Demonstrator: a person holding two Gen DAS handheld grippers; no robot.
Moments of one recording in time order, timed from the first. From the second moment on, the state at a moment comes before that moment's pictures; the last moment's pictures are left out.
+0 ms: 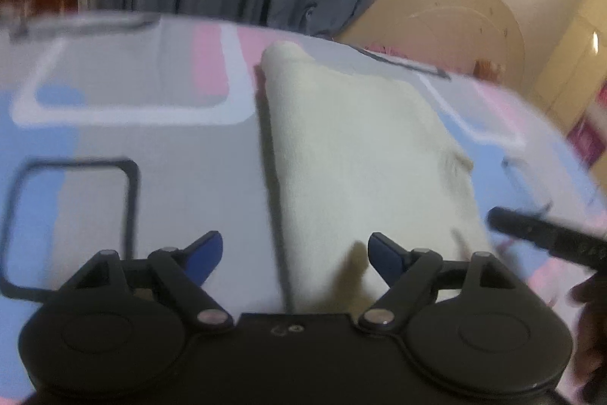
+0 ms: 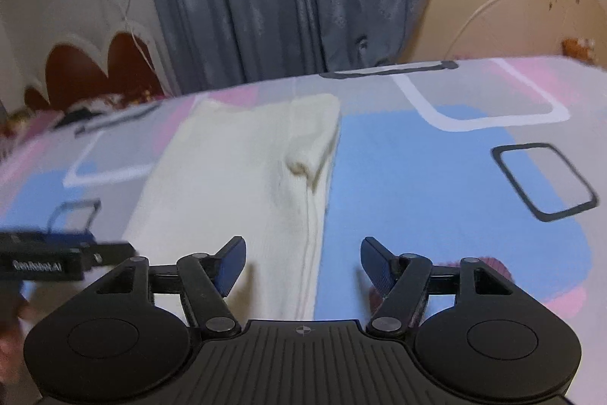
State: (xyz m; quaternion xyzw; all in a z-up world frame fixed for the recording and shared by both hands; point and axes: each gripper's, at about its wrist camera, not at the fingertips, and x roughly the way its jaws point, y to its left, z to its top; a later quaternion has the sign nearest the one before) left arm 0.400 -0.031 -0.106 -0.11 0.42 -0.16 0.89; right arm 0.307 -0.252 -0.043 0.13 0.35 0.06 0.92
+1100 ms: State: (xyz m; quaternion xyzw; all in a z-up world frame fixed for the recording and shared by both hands) left arm 0.474 -0.042 -0.118 -0.13 0.43 -0.20 0.87; right arm 0.379 -0.303 -0.083 0.29 0.38 0.11 0.87
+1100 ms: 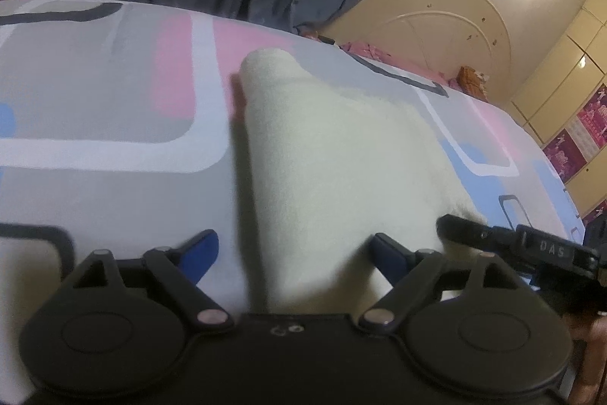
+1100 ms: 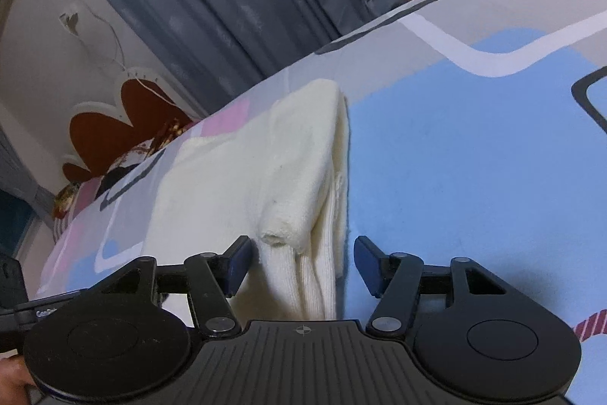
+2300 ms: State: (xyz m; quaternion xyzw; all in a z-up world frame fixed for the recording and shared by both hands) left arm 0.402 0.055 -0.034 -0.02 0.33 -0.09 0.94; right arm 0.364 -0.092 -0.004 0.05 0.29 0.21 0.93
